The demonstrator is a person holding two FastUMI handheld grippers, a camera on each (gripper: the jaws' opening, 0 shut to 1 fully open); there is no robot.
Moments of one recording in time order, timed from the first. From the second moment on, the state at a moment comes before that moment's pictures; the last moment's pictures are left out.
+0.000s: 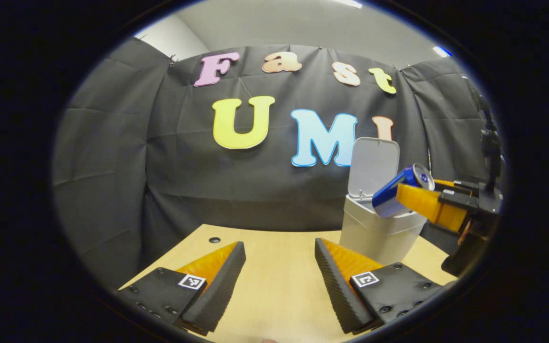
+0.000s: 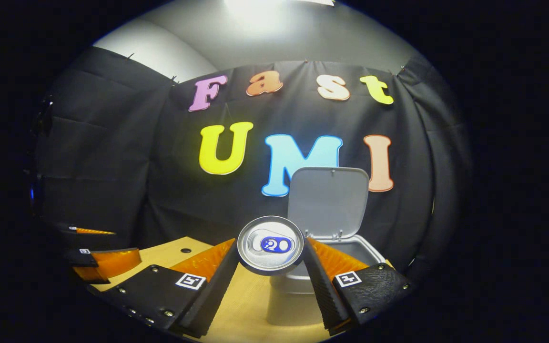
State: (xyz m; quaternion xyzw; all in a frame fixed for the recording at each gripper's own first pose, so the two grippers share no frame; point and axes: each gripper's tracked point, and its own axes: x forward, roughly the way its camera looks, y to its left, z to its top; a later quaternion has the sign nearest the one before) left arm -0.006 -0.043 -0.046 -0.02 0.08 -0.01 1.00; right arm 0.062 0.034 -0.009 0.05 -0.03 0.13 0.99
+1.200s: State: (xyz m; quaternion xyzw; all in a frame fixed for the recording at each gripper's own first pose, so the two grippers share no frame) left arm -0.004 -0.054 -0.046 -0.02 0.09 -0.01 1.00; right arm 0.131 0.010 -0.055 0.07 0.04 0.10 0.99
